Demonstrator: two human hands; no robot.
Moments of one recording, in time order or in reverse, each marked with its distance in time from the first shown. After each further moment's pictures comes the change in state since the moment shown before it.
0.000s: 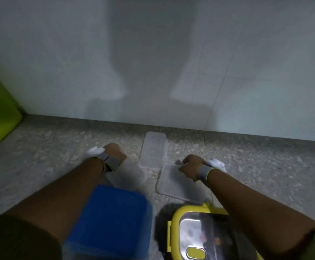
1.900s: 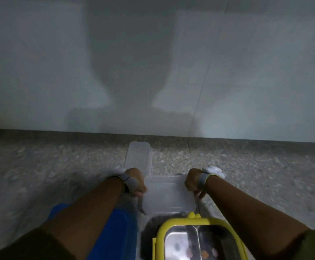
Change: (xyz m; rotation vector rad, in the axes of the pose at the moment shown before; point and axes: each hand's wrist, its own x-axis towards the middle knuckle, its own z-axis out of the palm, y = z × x) left_hand -0.007 0.063 0.083 -0.005 -0.495 0.127; right_hand 0.005 0.048 -0.028 -0.097 -0.052 0.179
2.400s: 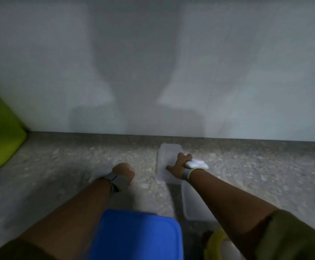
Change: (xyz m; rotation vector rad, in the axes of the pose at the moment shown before) left_hand -0.002 -0.117 -0.107 -0.159 0.402 -0.083; right_hand 0.034 -0.160 0.059 -0.124 0.213 -0.092
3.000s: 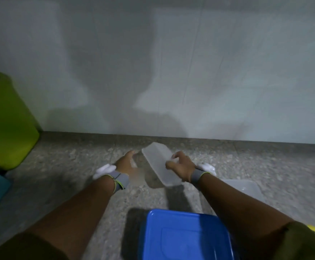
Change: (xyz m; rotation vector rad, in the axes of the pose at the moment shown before) left_hand 0.030 -0.067 -0.074 0.018 -0.002 0.292; right_hand -0.041 -0.091 0.024 0.544 -0.022 -0.088
